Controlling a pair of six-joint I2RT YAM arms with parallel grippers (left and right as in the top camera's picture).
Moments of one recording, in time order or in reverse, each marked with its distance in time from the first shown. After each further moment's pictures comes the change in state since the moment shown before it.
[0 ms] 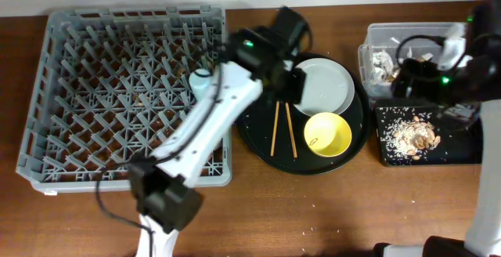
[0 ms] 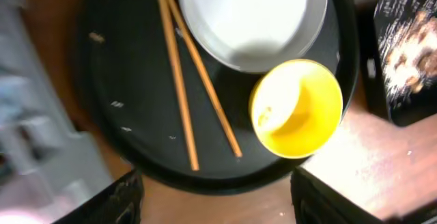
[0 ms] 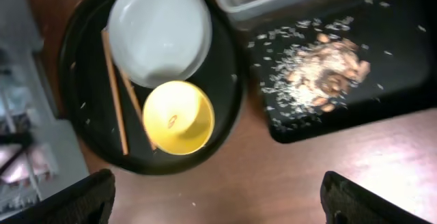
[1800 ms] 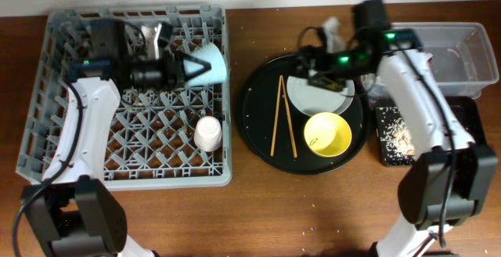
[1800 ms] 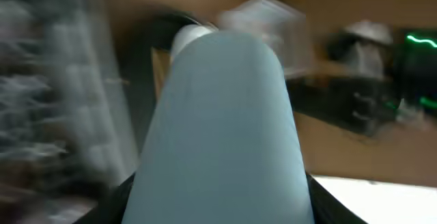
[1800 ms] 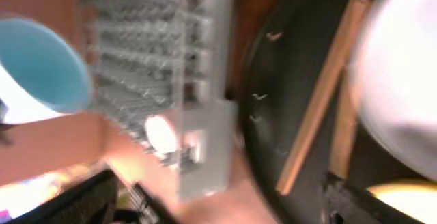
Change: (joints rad) left arm 0.718 -0.342 -0.683 0.516 0.900 0.188; right arm 0.275 0.346 -0.211 0.514 -0.634 0.002
